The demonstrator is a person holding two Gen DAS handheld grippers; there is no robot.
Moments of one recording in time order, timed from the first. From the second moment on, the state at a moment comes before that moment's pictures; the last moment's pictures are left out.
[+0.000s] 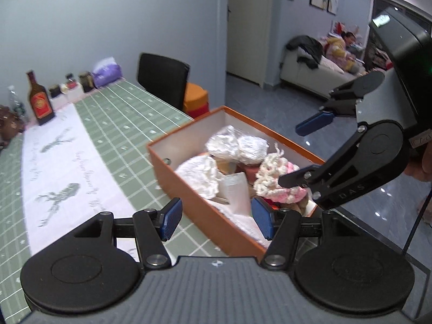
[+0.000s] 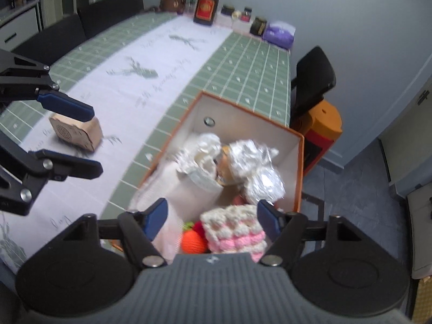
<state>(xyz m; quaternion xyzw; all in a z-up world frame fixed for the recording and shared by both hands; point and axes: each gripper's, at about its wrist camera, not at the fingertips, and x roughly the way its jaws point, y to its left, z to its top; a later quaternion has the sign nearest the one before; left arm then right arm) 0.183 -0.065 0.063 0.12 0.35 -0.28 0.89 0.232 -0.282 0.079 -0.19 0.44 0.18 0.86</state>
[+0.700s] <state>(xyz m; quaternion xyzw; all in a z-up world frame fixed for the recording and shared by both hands) 0.032 0.067 0.033 0.03 0.20 -0.07 0.98 0.062 -0.193 0.044 -0.13 0.22 0.19 0.95</state>
